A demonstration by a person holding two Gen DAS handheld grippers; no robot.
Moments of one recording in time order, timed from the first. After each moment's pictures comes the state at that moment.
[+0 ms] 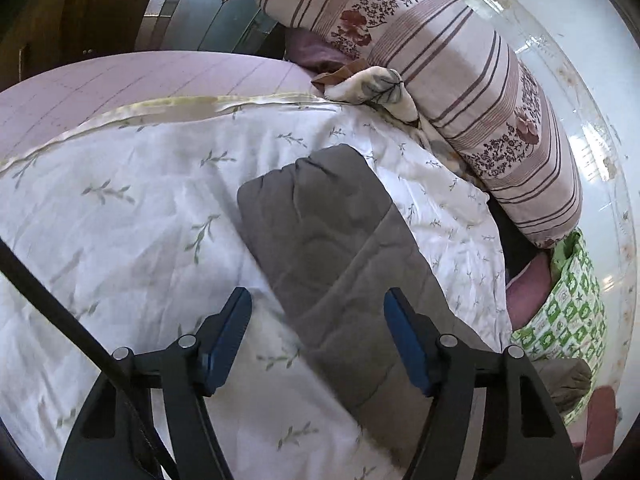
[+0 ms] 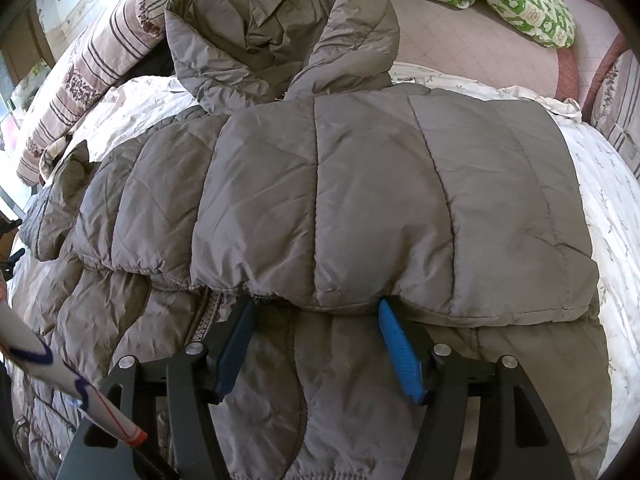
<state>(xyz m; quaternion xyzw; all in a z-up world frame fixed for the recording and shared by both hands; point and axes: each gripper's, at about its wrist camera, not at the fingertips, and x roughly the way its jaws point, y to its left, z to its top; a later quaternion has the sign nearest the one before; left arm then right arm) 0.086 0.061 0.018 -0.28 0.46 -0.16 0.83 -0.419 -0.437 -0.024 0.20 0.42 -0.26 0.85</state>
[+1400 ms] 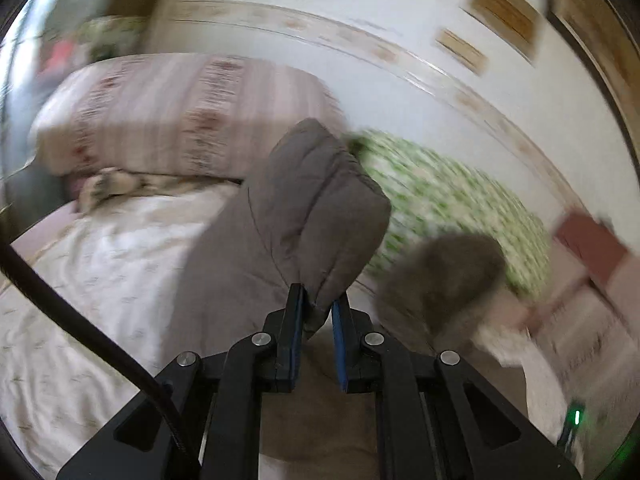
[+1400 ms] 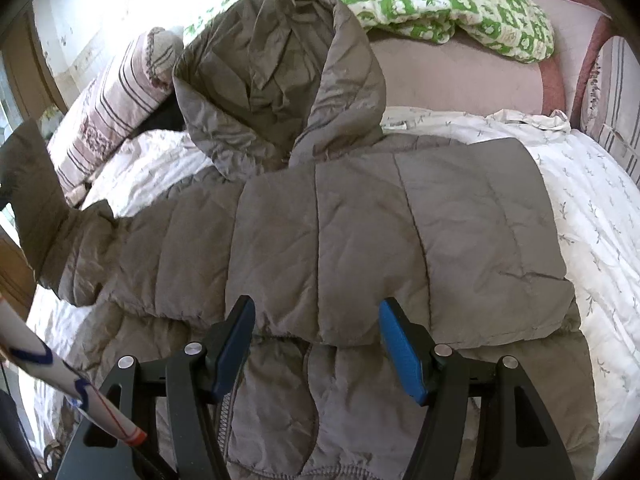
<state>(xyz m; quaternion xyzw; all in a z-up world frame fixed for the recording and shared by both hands) -0.108 -0.130 0.185 -0.06 0.30 -0.41 0.86 -0.438 -0.440 0.017 0.23 0.34 -0.26 0.88</state>
